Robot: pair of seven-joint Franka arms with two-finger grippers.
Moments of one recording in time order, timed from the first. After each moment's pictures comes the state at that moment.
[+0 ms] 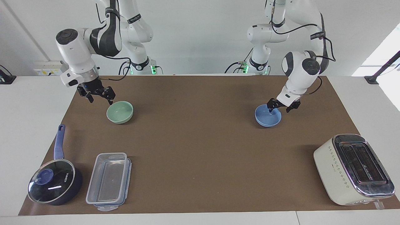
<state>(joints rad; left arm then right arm) -0.06 -0.04 -0.05 -2.35 0.00 2.24 0.01 -0.15 -0.20 0.00 -2.37 -0.04 2.23 -0.01</state>
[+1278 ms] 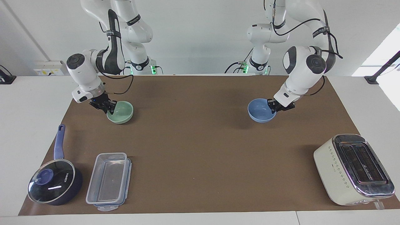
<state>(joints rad) -0.23 0.06 -0.06 -1.94 -0.11 1.90 -0.07 -0.19 -0.10 0.00 -2.47 0.01 2.36 -0.06</state>
